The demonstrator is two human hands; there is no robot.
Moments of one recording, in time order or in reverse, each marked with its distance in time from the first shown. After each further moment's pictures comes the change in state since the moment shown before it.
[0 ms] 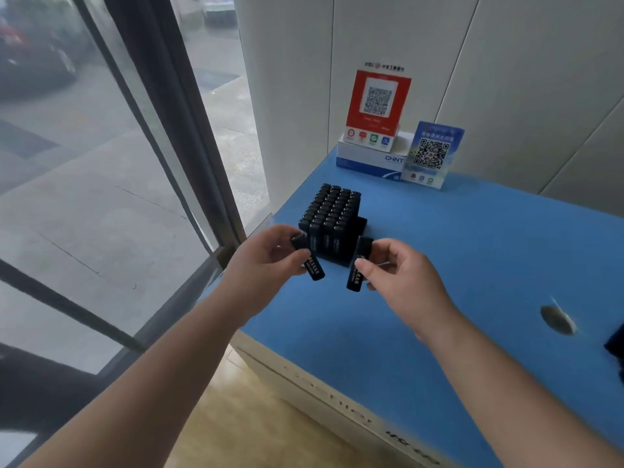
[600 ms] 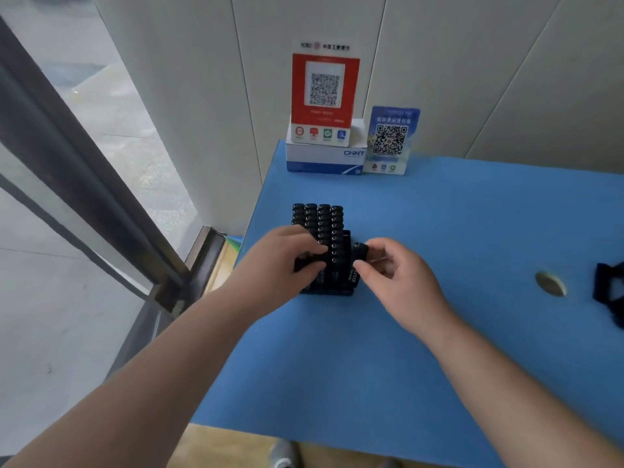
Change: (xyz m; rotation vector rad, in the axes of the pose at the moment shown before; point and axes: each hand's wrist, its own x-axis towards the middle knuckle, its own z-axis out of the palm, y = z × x) left_hand 0.154 -0.033 -0.007 0.573 -0.412 0.668; right_hand 0.061 0.012 0.046 -0.104 0.301 0.017
